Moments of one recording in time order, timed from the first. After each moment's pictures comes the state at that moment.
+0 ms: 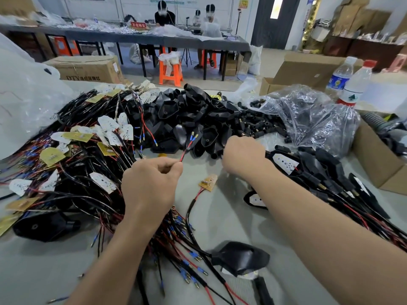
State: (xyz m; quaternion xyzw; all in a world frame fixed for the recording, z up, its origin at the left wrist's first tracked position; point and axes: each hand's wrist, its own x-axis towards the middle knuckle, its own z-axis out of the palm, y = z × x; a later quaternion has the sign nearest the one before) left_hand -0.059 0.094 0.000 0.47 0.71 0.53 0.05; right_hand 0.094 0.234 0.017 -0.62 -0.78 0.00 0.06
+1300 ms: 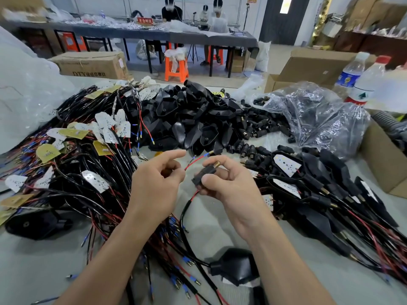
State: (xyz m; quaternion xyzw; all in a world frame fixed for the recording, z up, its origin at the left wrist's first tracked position) left_hand -0.054 0.106 -0.014 0.50 0.66 0.54 0.17; right_hand 0.105 0.144 -0.008 -0.30 -0.51 0.68 0.44
